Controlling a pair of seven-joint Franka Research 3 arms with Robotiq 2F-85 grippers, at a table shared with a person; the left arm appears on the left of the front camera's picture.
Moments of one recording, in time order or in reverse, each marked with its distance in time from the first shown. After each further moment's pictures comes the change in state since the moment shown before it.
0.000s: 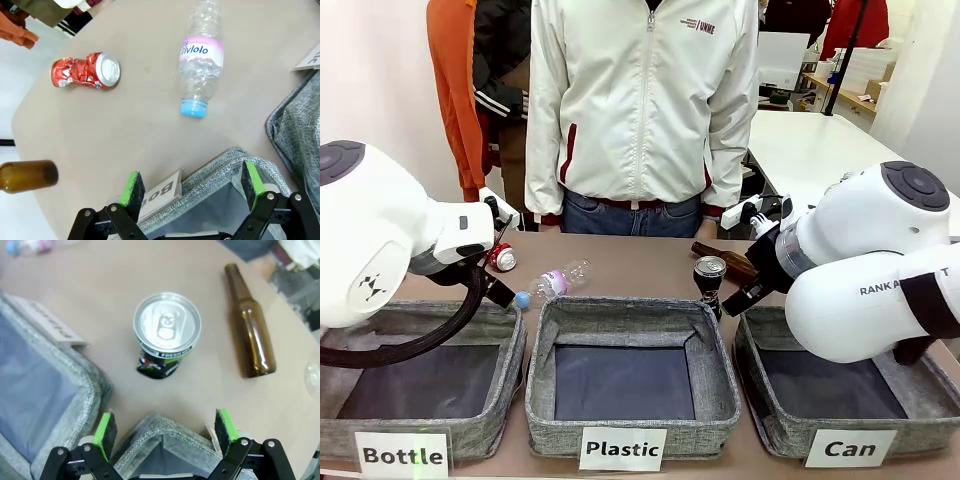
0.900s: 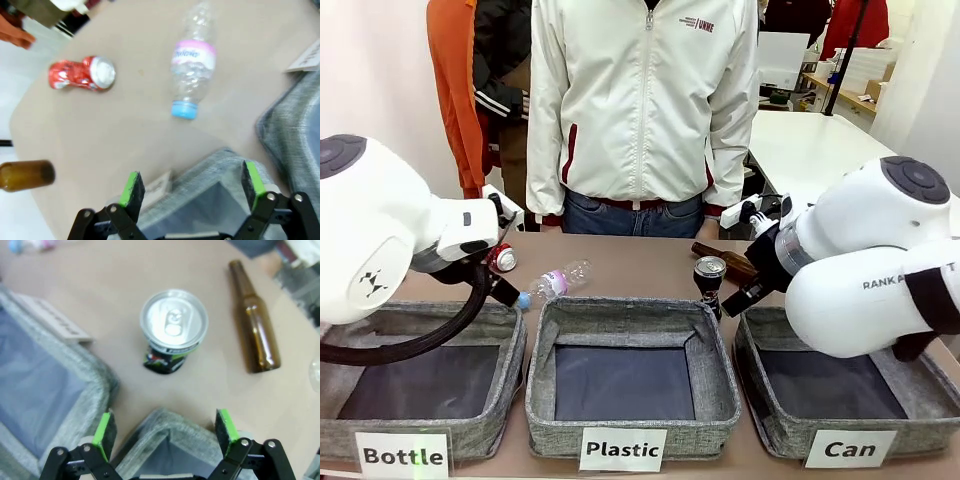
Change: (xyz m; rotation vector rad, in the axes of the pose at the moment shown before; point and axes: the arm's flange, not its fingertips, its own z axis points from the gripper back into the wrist) left arm 0.009 -0.019 0.017 -0.021 0.005 0.005; right arm 0.003 0.005 0.010 0.028 0.030 -0.019
